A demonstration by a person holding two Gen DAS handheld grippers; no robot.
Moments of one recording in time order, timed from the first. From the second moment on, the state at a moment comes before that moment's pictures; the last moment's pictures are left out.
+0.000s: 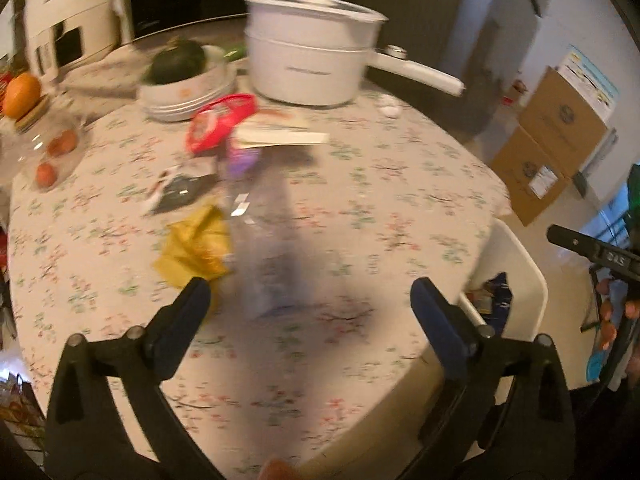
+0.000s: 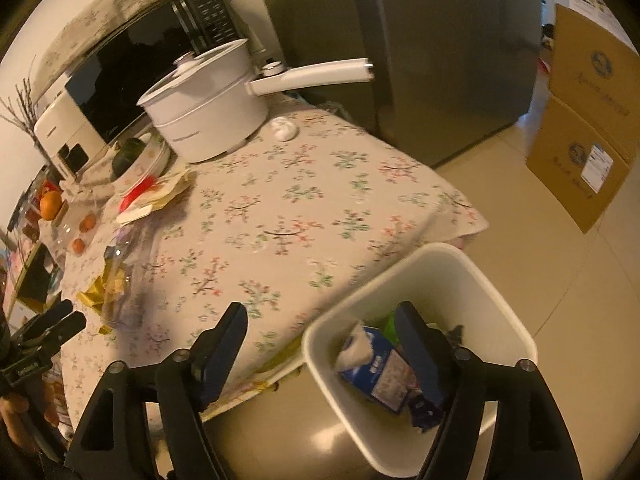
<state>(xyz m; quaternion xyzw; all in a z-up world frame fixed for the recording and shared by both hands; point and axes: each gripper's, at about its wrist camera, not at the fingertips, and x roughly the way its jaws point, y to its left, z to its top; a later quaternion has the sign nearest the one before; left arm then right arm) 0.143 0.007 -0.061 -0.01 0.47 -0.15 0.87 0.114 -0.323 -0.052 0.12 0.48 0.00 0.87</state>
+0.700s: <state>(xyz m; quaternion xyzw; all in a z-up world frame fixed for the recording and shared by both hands) 0.195 0.087 -0.112 -0.17 0.52 -0.07 0.84 0.151 -0.240 -0.063 0.10 0.50 0.04 0.86</state>
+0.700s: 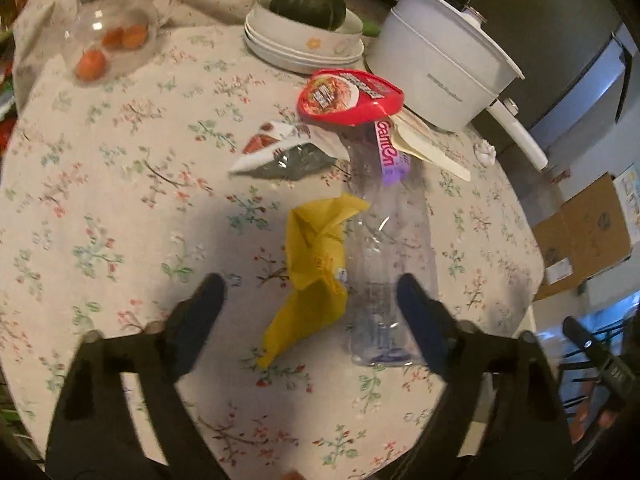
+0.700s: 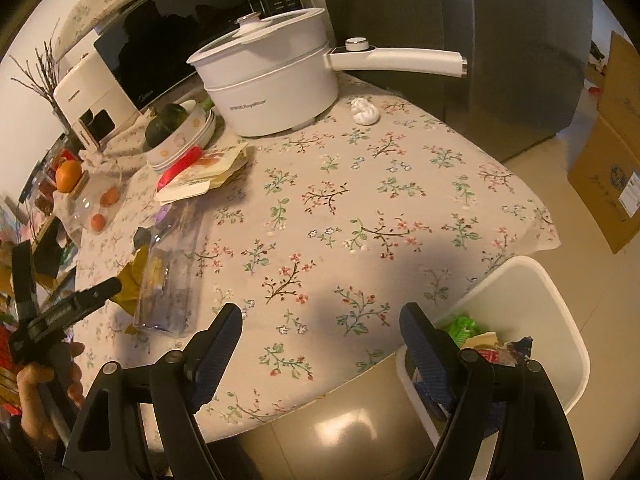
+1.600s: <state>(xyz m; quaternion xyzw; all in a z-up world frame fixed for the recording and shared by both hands) 0.168 0.139 -0.043 -0.21 0.44 -0.09 0.87 0.203 -0.149 -0.066 0.03 0.50 0.09 0.86</state>
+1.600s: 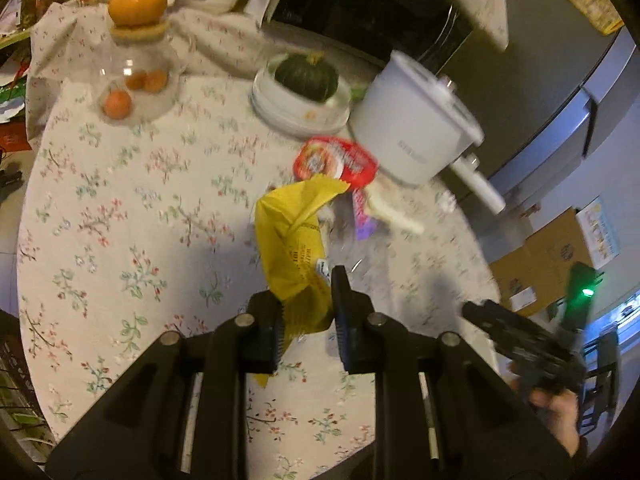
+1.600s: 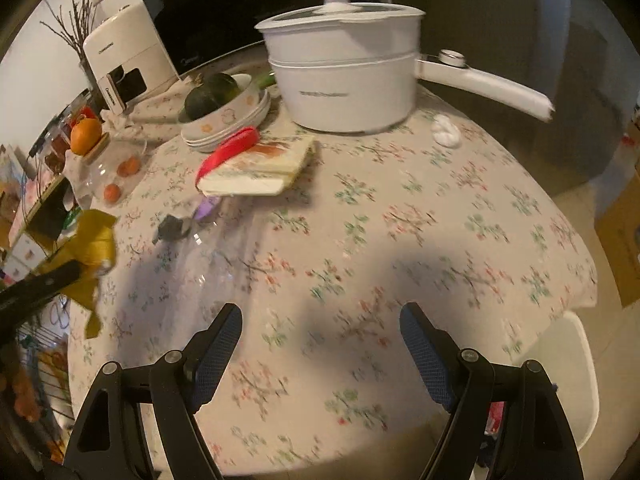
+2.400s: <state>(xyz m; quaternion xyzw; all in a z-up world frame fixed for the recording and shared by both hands) 0.188 0.188 -0.026 -0.21 0.42 -0.04 0.88 0.404 -0.031 -0.109 0.05 0.52 0.16 0.83</state>
